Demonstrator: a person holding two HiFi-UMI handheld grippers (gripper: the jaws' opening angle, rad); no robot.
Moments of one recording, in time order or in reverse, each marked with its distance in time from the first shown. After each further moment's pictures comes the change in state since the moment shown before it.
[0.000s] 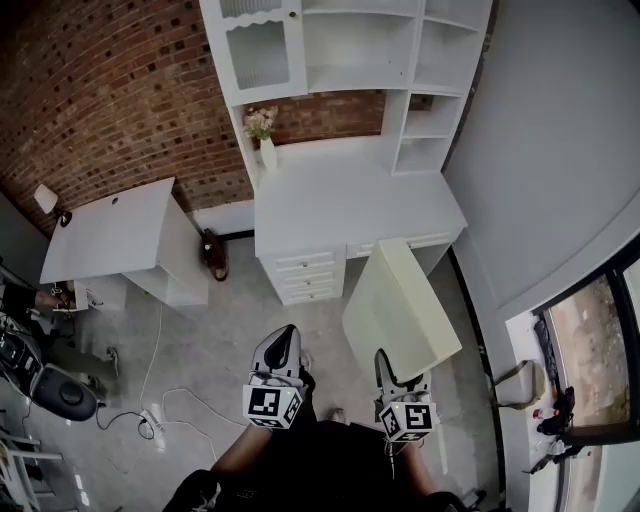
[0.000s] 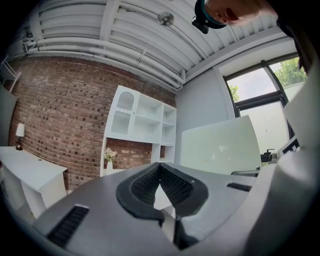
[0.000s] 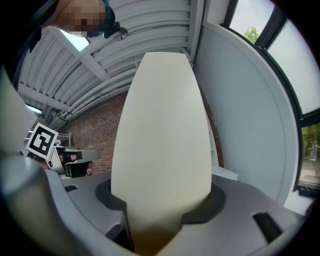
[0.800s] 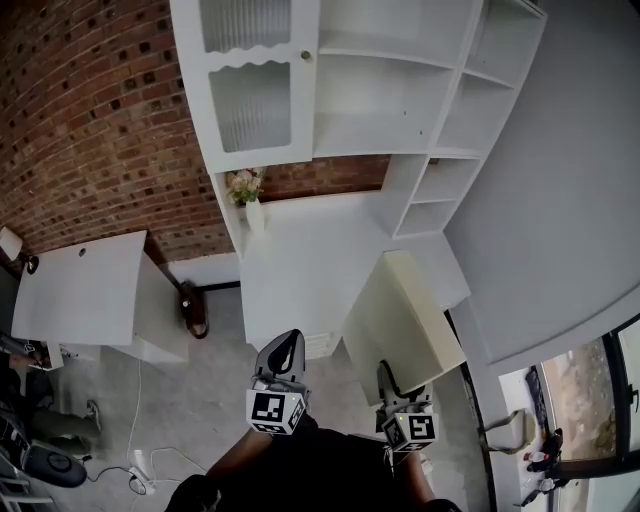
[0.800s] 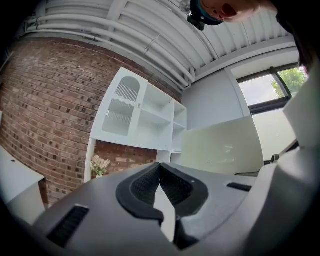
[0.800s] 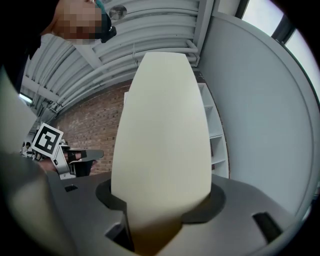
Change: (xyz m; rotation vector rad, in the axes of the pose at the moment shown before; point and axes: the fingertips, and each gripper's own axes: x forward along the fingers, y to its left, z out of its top) left arm 0.265 0.154 0.042 -0.036 -0.037 -0.080; right arm 0.282 -0.029 0.050 -0.067 -0.023 -0.051
